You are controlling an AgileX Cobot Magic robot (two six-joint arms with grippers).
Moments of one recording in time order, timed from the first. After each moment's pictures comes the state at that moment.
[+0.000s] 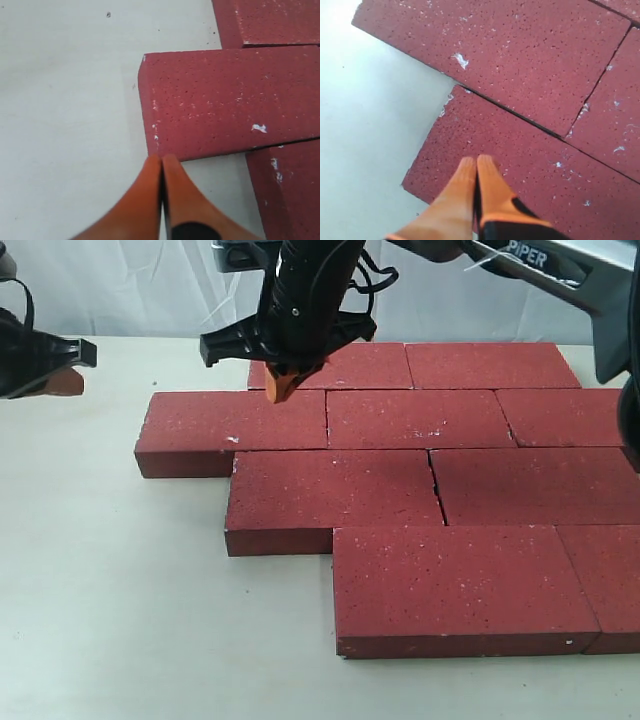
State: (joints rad) left arm 0.02 1.55 -1.00 -0.64 0.52 0.53; right arm 0.65 2.16 -2.06 0.13 1.22 0.12
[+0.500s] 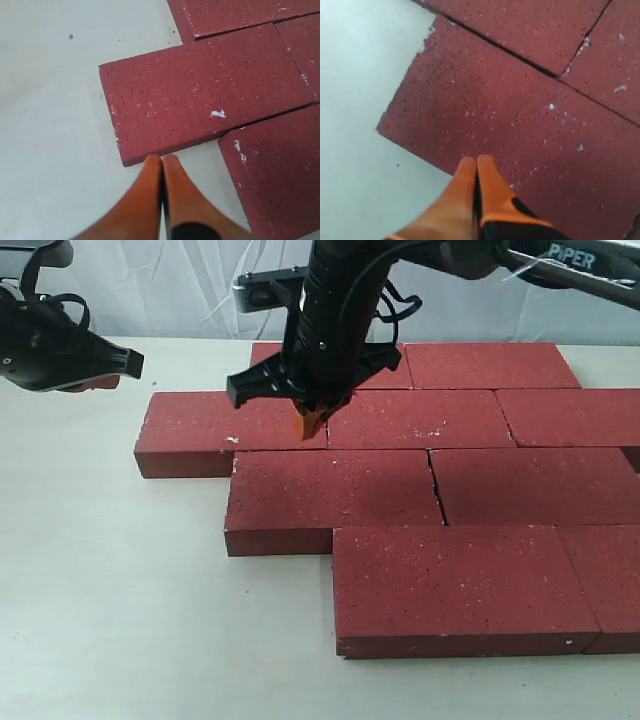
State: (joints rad) left arm -0.19 1.46 -1.00 -0.34 0.50 0.28; right arm 0.65 2.05 -1.80 0.13 1.18 0.08
